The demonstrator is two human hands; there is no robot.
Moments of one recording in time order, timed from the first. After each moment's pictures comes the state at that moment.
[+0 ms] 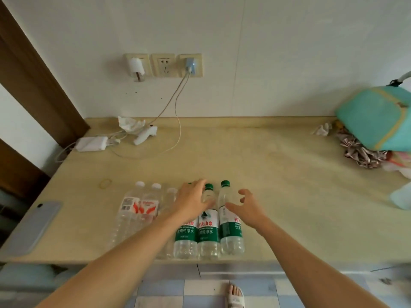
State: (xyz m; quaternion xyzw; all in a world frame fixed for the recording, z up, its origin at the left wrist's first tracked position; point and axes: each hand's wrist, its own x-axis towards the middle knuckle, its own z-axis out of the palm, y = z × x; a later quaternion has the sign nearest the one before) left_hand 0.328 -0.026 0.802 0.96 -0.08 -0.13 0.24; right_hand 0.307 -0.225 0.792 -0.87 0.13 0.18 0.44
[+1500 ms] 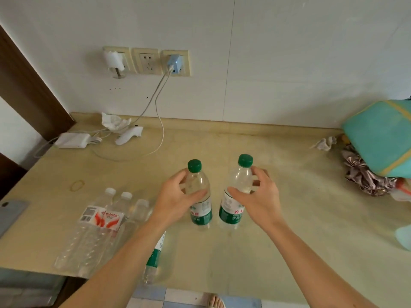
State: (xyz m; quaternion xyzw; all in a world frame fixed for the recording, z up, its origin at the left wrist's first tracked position) left_hand 0.366 -0.088 0.823 0.83 0.05 0.00 0.55; right_hand 0.378 -0.317 0.830 -0.84 0.03 -0.04 0.54
